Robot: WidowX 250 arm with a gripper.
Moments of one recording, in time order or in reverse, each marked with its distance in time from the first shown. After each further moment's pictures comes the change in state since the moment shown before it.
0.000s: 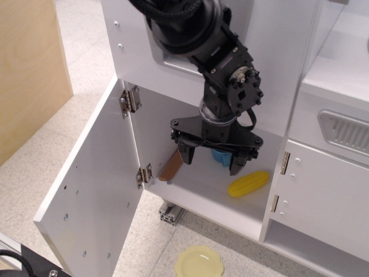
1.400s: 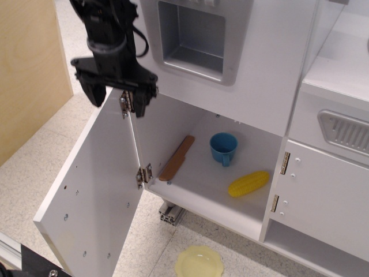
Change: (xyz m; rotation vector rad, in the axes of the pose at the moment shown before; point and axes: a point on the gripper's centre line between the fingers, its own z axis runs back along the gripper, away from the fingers) arm 0.041 0.140 0.031 0.027 0.015 0.010
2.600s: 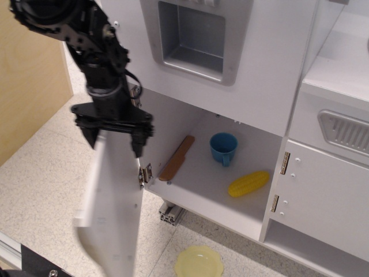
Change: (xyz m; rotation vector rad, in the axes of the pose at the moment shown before) arm -0.039 -0.025 -0.049 -0.081 0.128 0.046
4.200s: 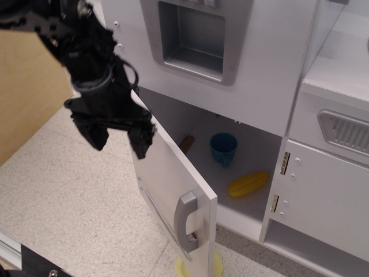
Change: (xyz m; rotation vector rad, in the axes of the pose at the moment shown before) arm -0.032 -0.007 0.036 -0.089 -0.059 -0.133
